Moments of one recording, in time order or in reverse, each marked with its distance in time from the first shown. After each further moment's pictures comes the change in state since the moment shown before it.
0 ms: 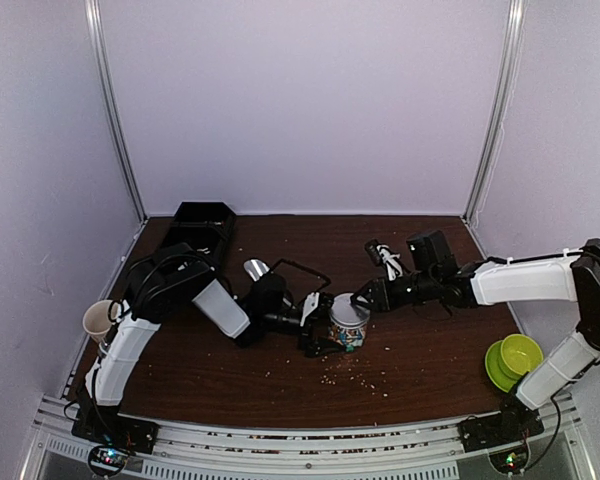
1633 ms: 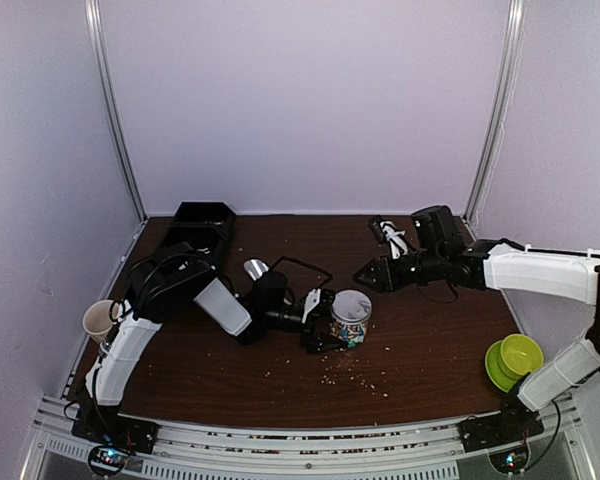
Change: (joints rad) left arm 0.006 0.014 0.034 -0.022 -0.009 -0.020; right arm -0.002 -0.073 0.147 -0.196 0.089 -0.051
